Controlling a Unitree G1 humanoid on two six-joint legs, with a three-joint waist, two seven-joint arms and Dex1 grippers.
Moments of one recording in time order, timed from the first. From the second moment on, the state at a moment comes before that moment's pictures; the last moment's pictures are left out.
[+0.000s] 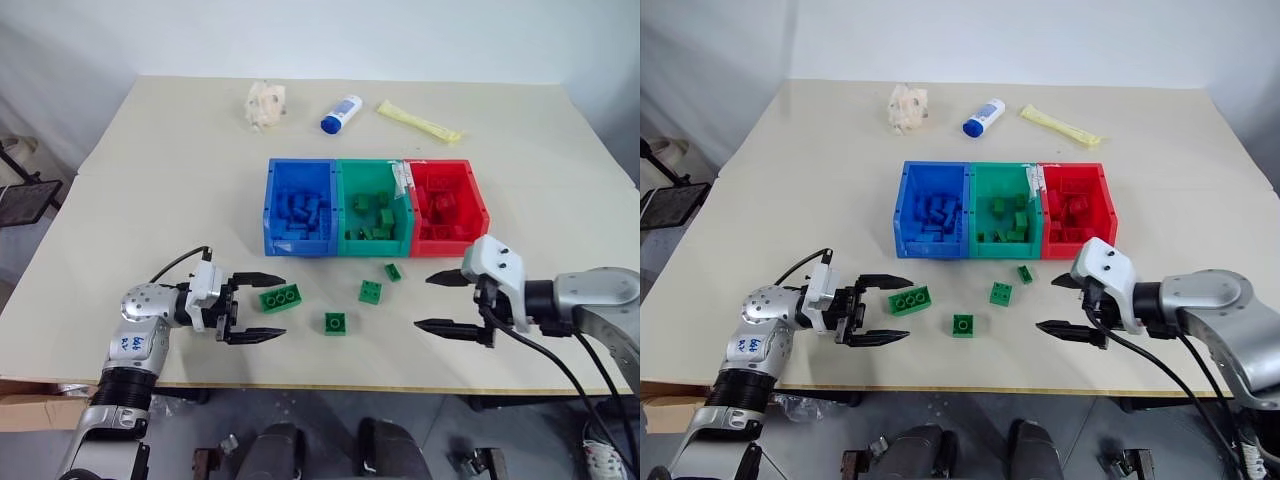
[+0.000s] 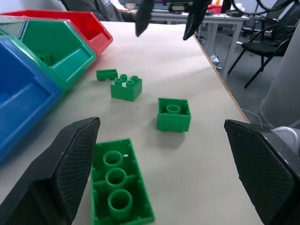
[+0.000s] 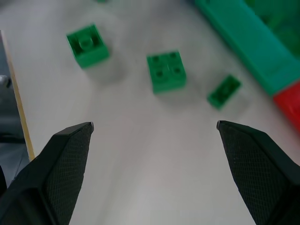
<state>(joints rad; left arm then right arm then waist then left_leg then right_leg) -0.38 0.52 0.02 0.31 -0.45 -0.12 -1.43 -0.30 -0.97 -0.02 -0.47 0.52 0.83 1.01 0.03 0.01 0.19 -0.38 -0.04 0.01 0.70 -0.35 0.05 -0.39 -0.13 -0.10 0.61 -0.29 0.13</state>
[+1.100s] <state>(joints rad) -0.28 0.53 0.04 0.18 -0.46 -0.10 -1.37 -0.65 -0.64 0.29 -0.07 0.24 0.61 1.02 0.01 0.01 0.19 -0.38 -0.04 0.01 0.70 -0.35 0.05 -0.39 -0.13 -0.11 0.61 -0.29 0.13</state>
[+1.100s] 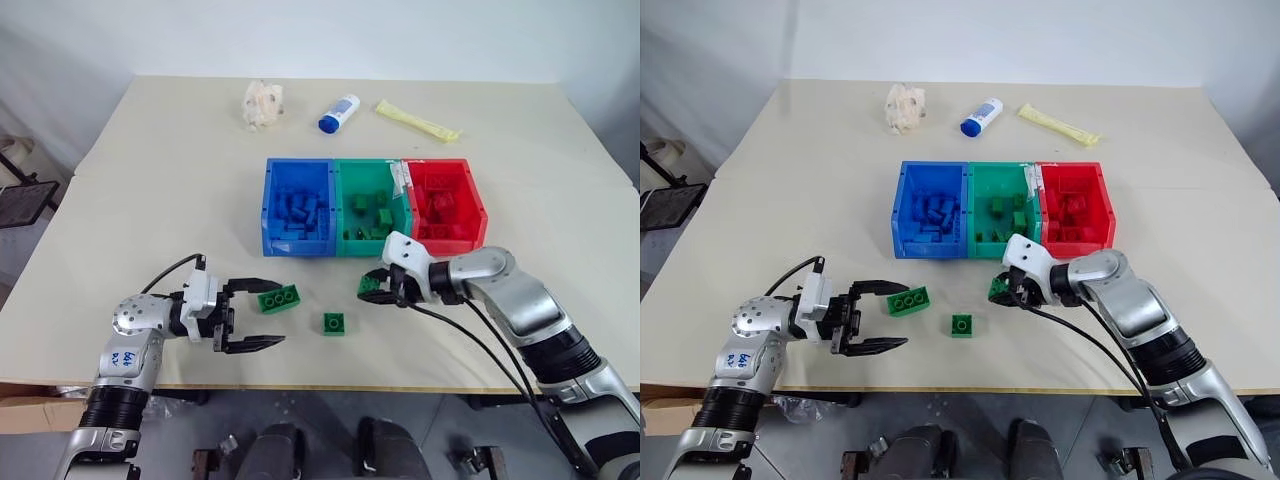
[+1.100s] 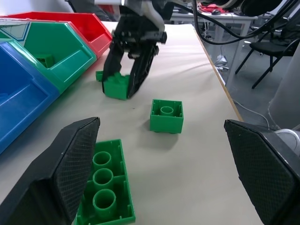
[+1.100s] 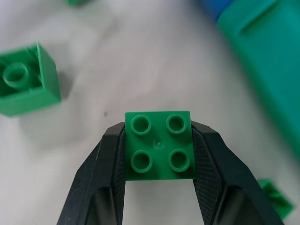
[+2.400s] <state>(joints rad) -0.46 0.52 0.03 0.40 -0.44 -0.16 -1.44 -0.04 -0.91 -0.39 -0.34 0.50 0.61 1.15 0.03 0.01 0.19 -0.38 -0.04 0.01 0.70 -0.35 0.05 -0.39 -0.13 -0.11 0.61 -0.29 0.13</state>
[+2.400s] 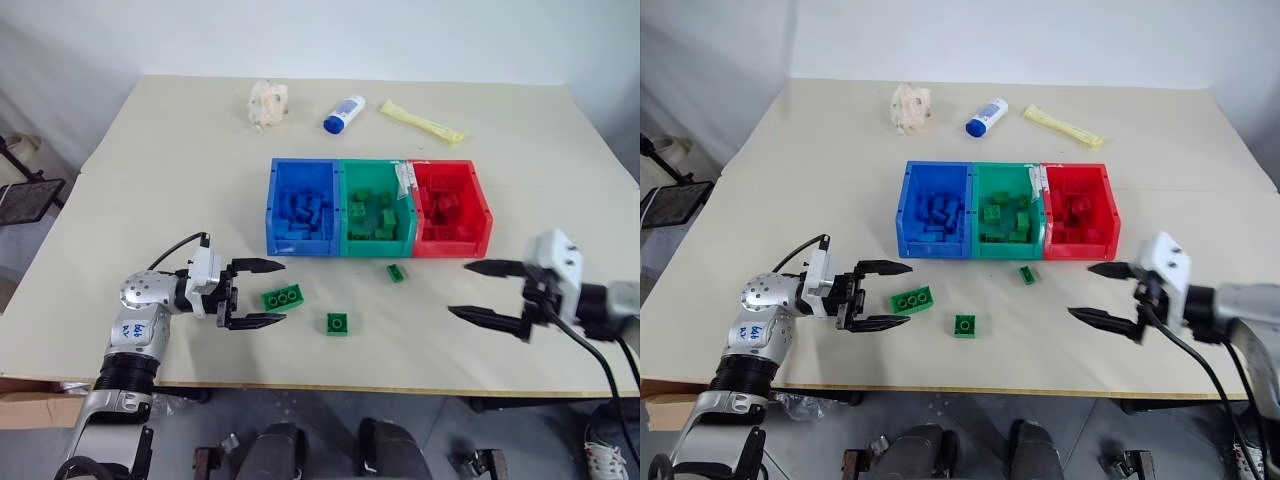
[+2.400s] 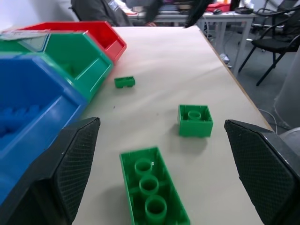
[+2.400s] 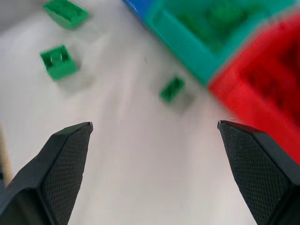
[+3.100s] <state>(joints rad) -0.37 0.51 0.02 0.28 -0.45 -0.13 -1.43 -0.13 -0.71 -0.14 -0.43 0.50 0.66 0.82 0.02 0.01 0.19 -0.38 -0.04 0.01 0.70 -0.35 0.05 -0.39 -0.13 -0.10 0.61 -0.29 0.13</state>
